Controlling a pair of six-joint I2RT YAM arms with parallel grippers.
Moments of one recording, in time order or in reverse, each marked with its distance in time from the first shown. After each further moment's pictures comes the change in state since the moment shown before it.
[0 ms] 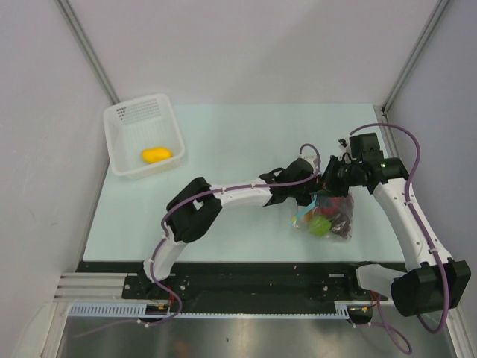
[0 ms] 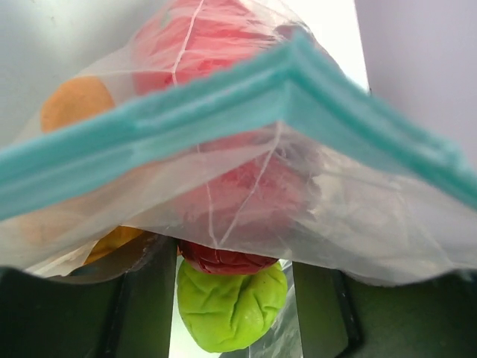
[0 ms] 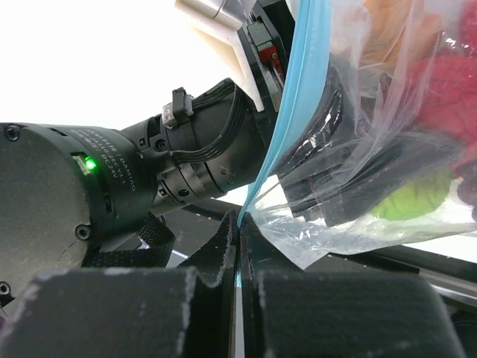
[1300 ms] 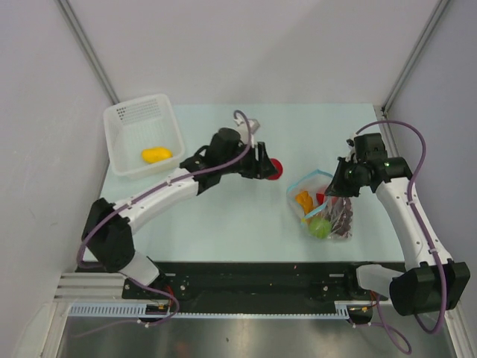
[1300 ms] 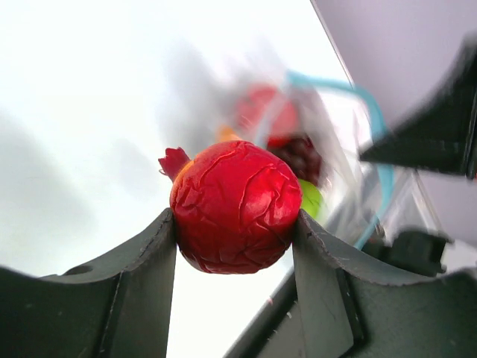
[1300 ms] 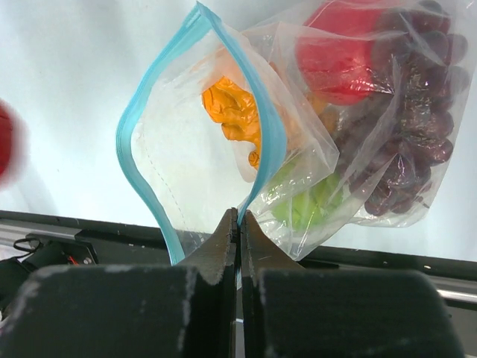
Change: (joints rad) left arm 0.237 -0.628 -0.386 -0.114 0.026 0.304; right arm -0.049 -0.003 0.010 -0.051 0.206 -0.132
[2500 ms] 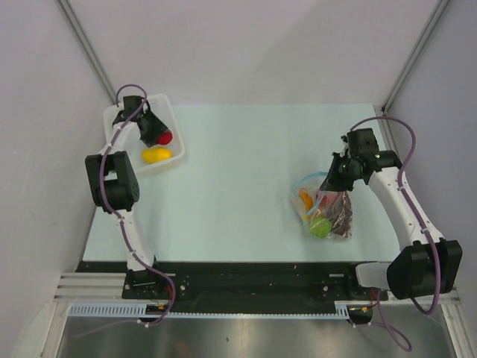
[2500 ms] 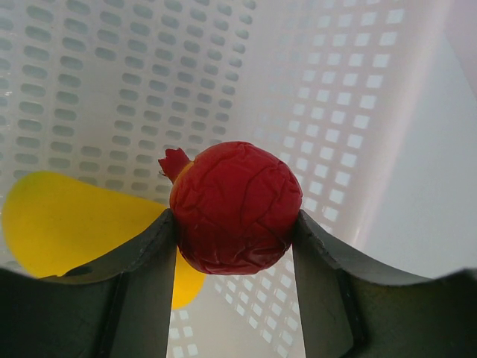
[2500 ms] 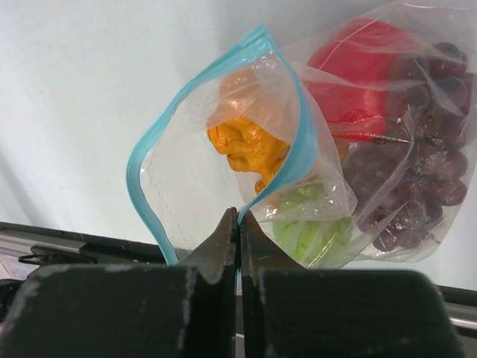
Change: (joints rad) left arm 0.924 0.536 0.481 -0.316 -0.161 -0.117; right arm 0.010 0.107 0.001 0.095 -0.004 0.017
